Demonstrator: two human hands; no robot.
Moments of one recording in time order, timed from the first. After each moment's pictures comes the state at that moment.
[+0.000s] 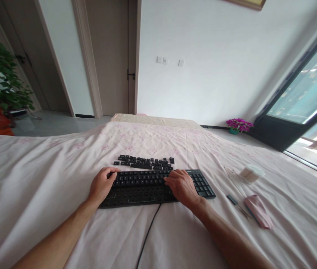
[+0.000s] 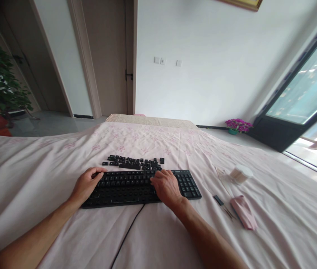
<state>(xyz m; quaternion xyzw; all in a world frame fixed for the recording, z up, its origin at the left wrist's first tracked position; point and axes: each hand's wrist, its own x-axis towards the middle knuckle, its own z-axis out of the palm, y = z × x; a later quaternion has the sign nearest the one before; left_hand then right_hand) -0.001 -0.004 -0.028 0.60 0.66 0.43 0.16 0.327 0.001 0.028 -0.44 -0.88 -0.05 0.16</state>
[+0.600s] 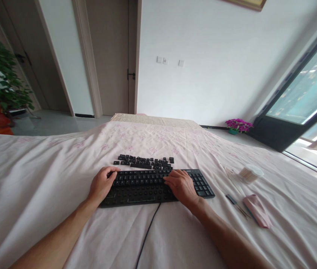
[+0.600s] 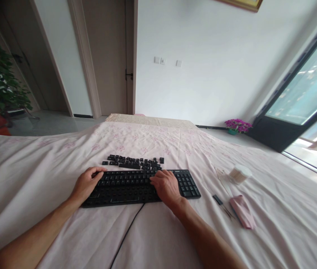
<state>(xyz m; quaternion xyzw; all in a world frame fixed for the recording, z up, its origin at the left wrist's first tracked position) -0.001 -0.003 -0.028 0.60 0.67 0.42 0.16 0.330 0.004 0.015 -0.45 -0.87 -0.04 0.20</state>
